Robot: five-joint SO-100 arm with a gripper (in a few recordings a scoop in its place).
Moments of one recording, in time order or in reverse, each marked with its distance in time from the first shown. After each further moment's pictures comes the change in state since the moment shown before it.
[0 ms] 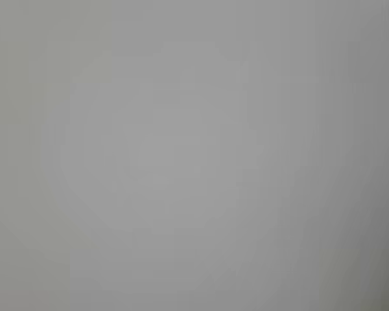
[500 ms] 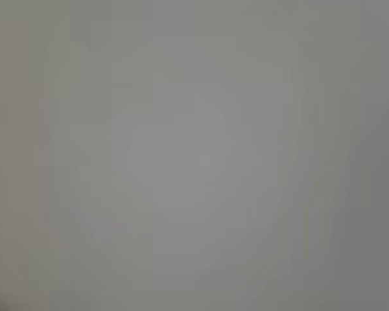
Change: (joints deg) arm -12.6 0.5 17.8 -6.0 -1.7
